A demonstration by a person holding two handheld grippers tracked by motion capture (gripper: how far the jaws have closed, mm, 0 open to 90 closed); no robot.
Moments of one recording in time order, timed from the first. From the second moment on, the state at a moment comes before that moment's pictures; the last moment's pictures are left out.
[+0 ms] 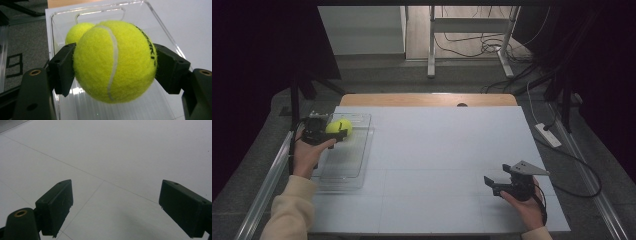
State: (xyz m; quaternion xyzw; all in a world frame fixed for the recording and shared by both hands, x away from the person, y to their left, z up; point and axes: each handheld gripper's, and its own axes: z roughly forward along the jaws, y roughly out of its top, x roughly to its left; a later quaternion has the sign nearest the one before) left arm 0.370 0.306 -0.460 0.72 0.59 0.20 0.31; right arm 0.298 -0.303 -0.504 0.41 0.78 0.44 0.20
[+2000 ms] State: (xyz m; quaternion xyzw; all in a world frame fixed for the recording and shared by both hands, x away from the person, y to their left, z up) left arm 0.350 0.301 -0.457 0.71 0.58 0.20 0.35; right arm 0.299 -0.301 -0.506 0.41 0.78 0.43 0.20
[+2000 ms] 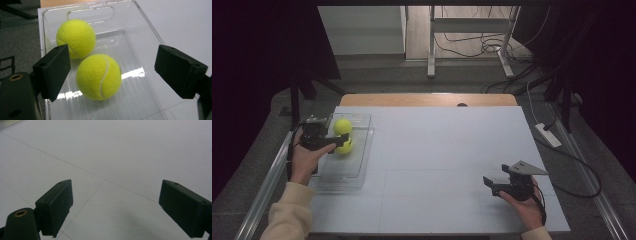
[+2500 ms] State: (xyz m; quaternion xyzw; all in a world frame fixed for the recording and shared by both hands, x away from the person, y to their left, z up) left arm 0.329 0.294 -0.452 0.71 0.55 0.18 0.41; right arm 0.299 -0.301 -0.504 0.40 0.78 0.45 0.19
